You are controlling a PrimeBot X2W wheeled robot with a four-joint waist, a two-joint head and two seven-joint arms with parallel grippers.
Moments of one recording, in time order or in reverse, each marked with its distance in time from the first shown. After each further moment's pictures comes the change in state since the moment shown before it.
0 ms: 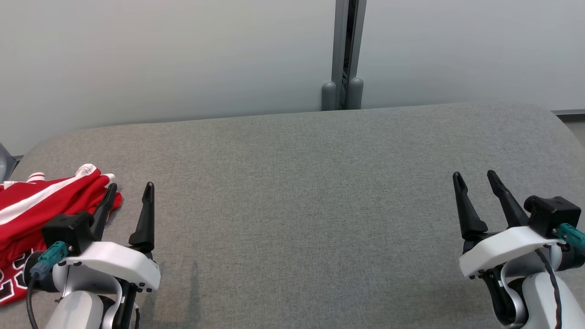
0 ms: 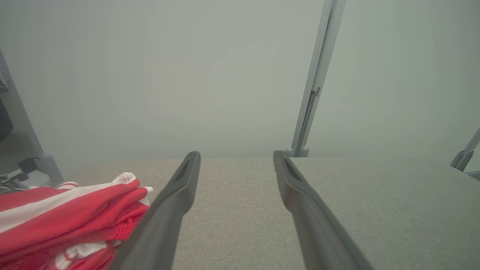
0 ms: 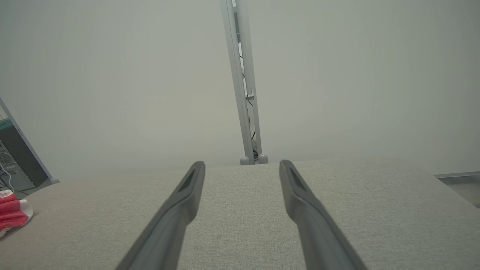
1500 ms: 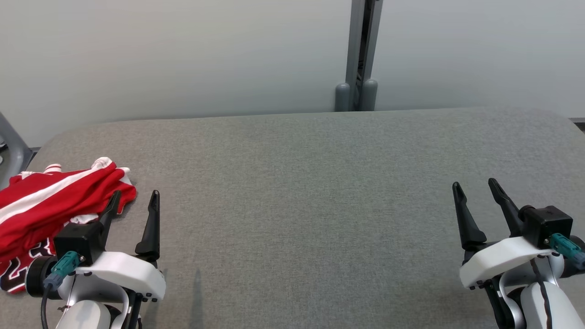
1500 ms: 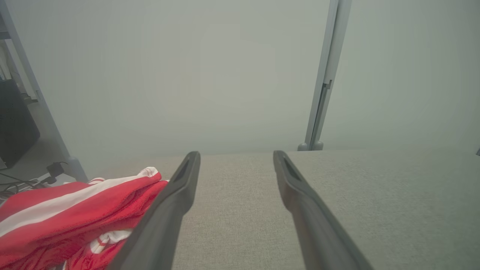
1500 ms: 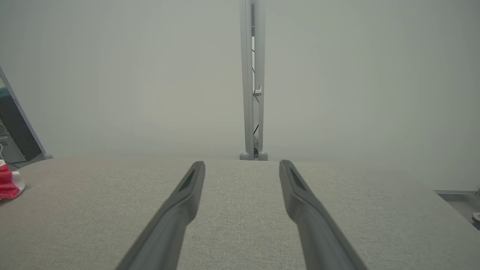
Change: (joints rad) left arm 0.041 0.013 -0.032 -0.050 0.057 0.046 -0.002; right arm 0.038 0.007 -0.015 -0.016 -0.116 0.000 -0.010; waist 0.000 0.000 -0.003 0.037
